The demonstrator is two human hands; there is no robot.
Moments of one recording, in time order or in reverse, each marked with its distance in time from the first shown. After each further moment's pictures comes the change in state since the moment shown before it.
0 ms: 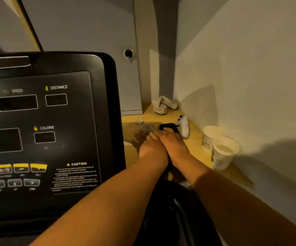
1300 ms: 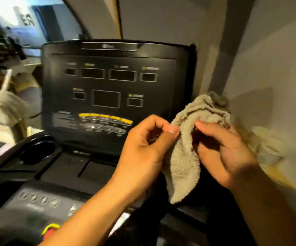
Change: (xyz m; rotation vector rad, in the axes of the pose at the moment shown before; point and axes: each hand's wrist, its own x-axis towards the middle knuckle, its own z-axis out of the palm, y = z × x) left_hand -0.274 -0.124 -0.092 -1.556 0.479 0.289; right_hand -0.184 -0.171 -0.137 1.966 -0.102 -0.047
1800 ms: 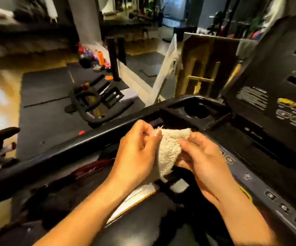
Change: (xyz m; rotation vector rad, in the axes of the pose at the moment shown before) left_hand -0.269 0.050 -0.293 0.557 0.865 -0.192; right_hand -0.107 0.269 0.272 -0.480 -0.470 0.461
